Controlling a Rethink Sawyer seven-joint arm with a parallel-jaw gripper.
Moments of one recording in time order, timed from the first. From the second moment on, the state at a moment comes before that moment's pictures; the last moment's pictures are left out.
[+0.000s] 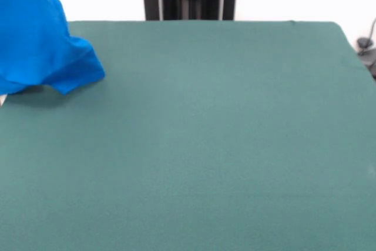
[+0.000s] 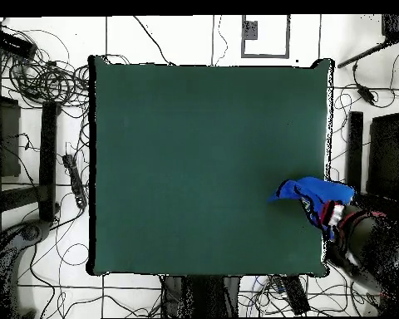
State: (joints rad) arm -0.83 -1.13 0.25 1.85 -0.26 0.74 1.56
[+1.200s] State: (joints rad) arm -0.65 -1.22 0.25 1.91 -0.13 0.74 1.56
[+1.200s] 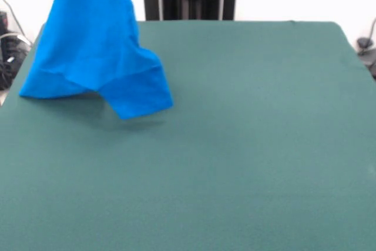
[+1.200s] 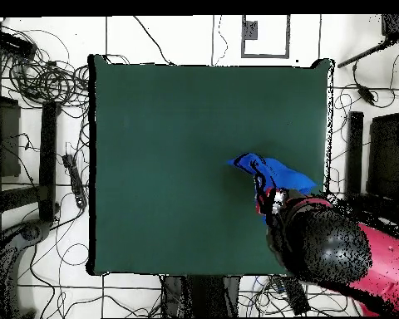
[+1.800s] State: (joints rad) arm -0.58 -1.25 0.21 1.94 -0.08 0.74 1.56
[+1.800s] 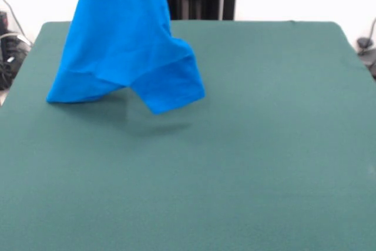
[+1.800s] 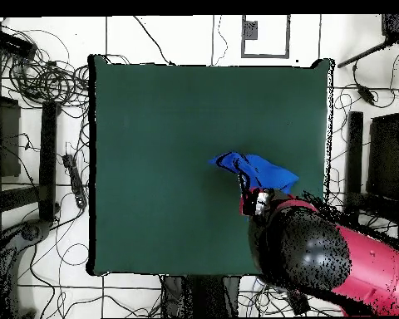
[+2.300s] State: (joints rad) arm -0.48 -1.30 0.14 1.99 -0.03 0.74 1.56
